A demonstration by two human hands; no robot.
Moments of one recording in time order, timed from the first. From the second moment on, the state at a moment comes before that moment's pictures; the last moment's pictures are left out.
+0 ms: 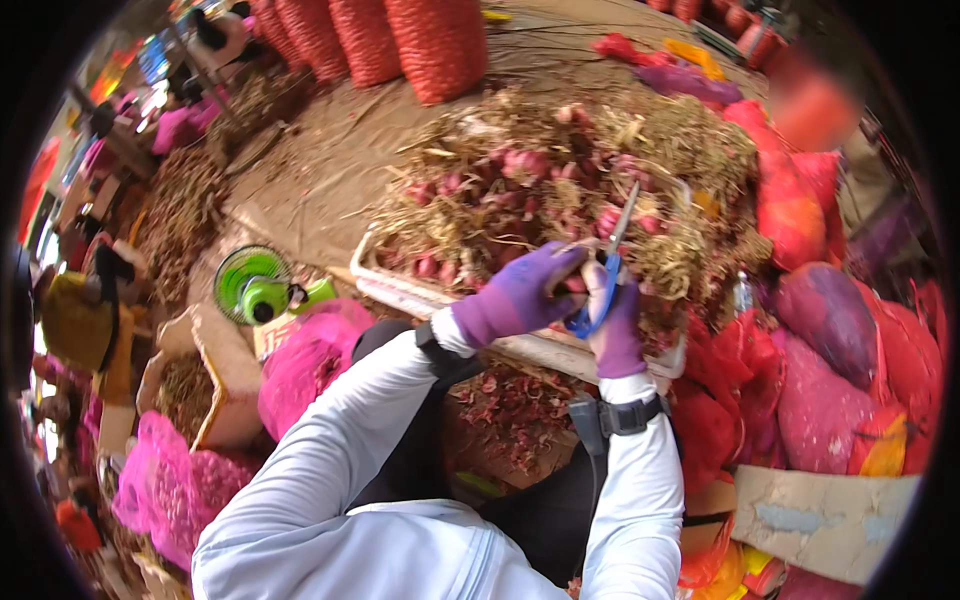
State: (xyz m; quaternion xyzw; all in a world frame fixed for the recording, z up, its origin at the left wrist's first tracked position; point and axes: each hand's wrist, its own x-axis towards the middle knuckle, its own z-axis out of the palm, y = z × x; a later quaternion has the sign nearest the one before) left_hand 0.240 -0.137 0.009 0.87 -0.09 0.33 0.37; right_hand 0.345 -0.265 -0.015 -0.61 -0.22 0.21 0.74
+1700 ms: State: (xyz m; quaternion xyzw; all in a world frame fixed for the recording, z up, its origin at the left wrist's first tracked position) left_hand 0.239 -0.117 0.020 0.42 0.18 0.24 0.85; right_hand 0.317 -0.279 0.041 -0.78 -0.48 0.00 0.41
